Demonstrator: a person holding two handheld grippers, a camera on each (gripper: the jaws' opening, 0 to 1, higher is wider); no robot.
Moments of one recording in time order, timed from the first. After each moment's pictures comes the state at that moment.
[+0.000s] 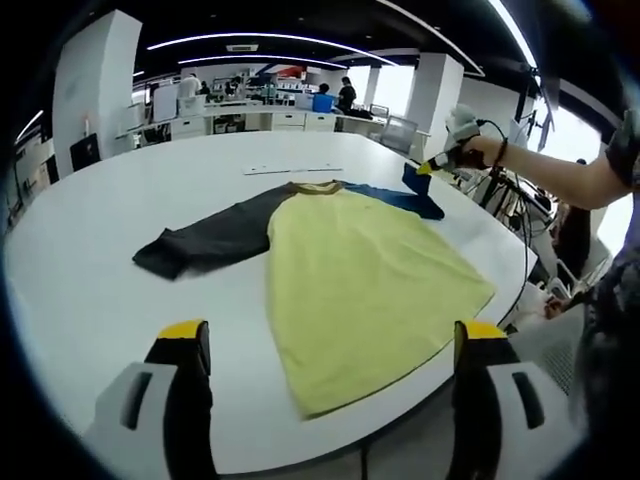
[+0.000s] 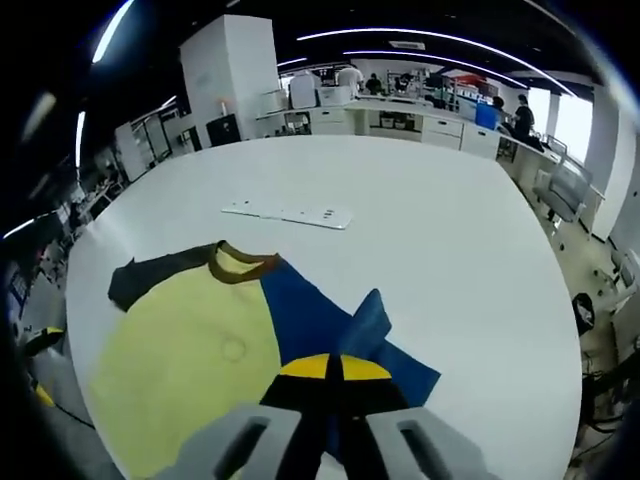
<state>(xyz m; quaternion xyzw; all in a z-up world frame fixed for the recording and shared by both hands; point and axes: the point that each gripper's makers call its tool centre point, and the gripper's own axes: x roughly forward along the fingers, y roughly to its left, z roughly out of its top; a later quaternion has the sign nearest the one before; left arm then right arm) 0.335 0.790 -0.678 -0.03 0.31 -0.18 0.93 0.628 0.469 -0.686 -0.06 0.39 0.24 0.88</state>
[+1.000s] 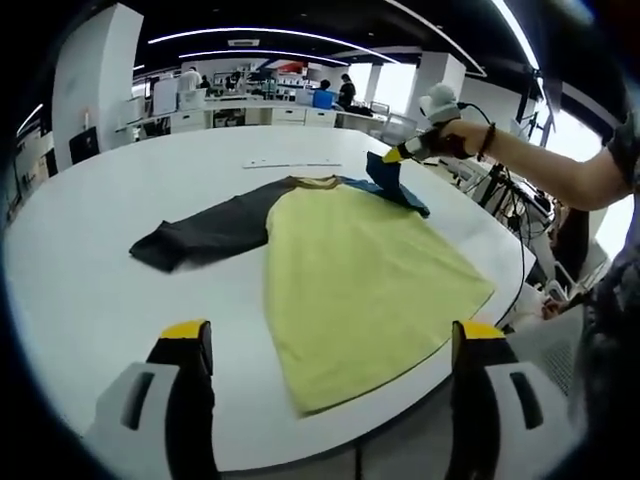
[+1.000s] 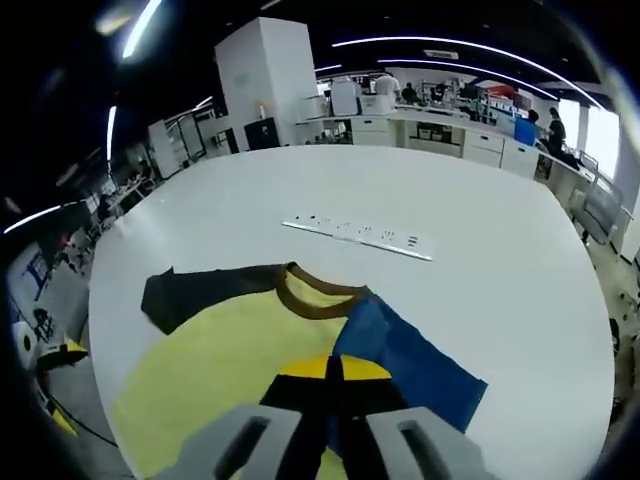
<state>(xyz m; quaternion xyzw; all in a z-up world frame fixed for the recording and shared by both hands) 0.333 0.787 -0.682 -0.04 0.32 -0.18 0.93 0.618 0.578 -0.674 -0.06 0.37 0.32 0.87</state>
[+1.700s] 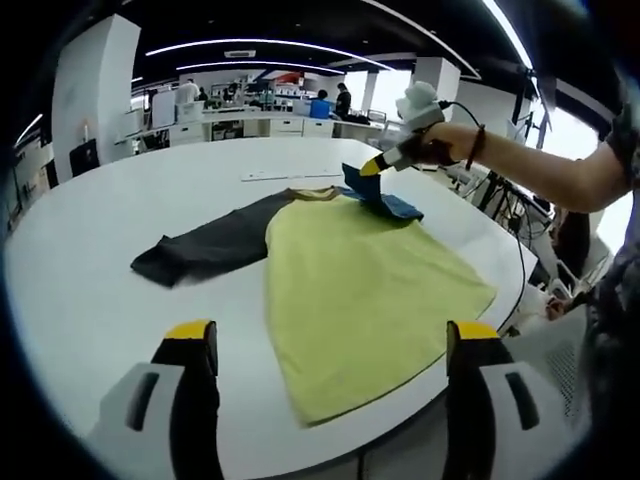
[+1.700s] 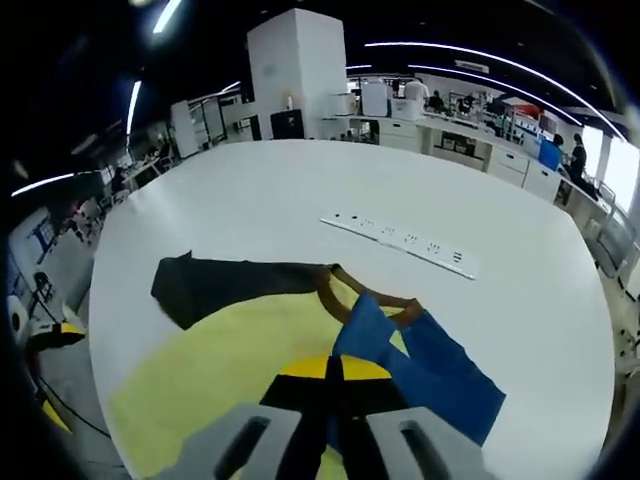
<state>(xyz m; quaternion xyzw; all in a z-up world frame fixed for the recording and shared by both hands) 0.339 0.787 -0.675 -0.02 0.29 -0.18 0.94 0.613 0.630 -0.680 -0.11 0.36 0.35 0.86</state>
